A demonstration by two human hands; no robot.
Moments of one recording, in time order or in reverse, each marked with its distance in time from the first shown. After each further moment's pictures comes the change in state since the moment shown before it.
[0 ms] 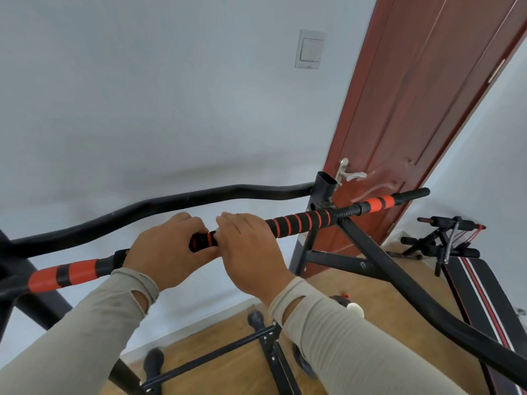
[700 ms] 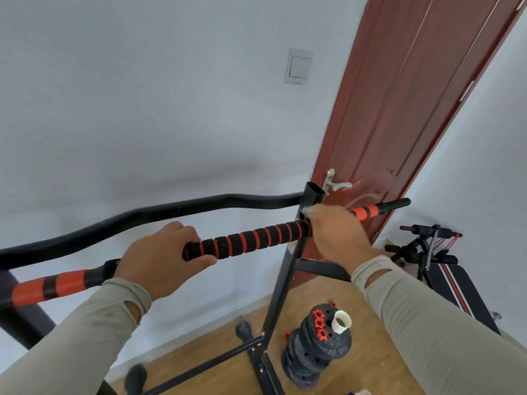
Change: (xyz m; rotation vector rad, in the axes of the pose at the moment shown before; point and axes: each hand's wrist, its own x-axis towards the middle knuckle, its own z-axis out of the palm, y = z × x) left_hand -0.002 0.001 -0.004 -0.010 -0.031 -0.010; right_hand -0.025 0.129 -0.083 -0.289 -0.168 0.430
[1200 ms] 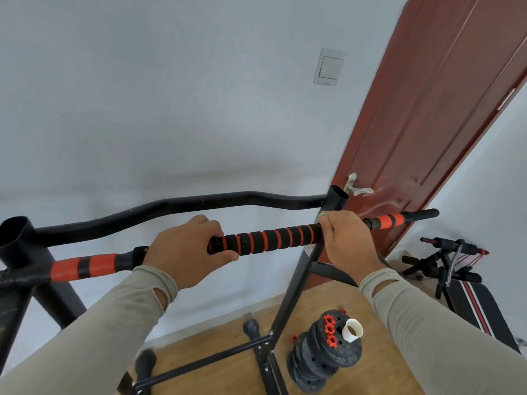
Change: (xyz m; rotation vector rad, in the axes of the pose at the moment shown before) left_hand -0.002 -0.001 0.000 -0.005 -0.001 0.009; right_hand -0.003 -0.007 0.025 0.267 0.141 0.030
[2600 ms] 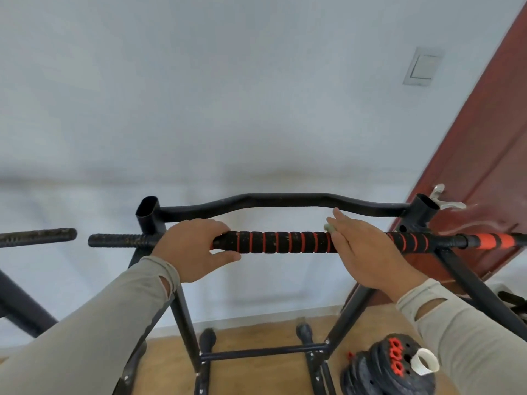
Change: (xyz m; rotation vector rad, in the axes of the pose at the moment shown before) left_hand -0.064 -0.109 -0.029 0.078 0.023 -0.081; right_hand -0.005 -0.102 0.017 0.038 -0.314 -0.331
